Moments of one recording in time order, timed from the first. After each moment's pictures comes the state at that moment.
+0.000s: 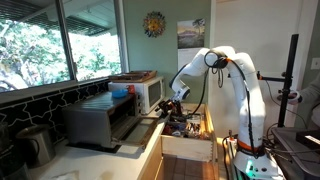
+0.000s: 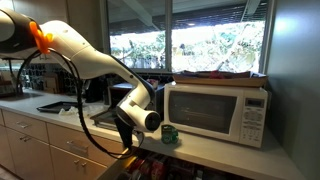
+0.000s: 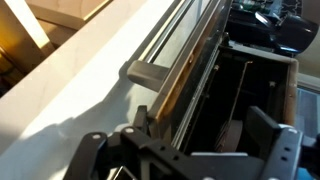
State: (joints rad) arm -0.26 0.28 -0.27 -2.18 1.39 1.80 -1.10
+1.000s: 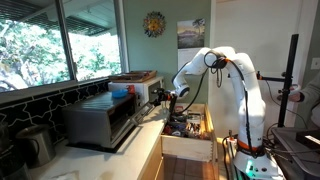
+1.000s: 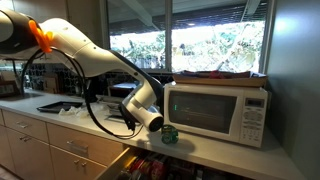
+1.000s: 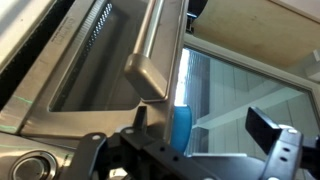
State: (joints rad) arm -0.31 0.29 -0.26 -2.10 1.69 1.45 -1.17
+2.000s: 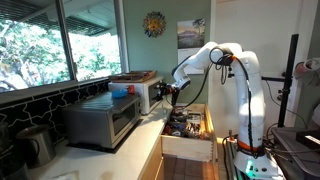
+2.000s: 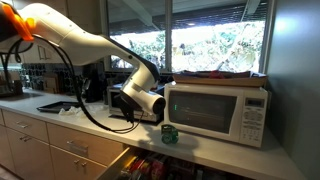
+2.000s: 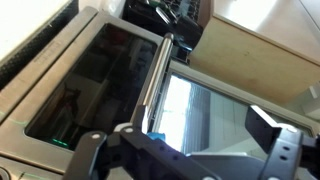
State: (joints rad) arm -0.29 0.17 -0.29 -2.09 1.49 1.42 -1.11
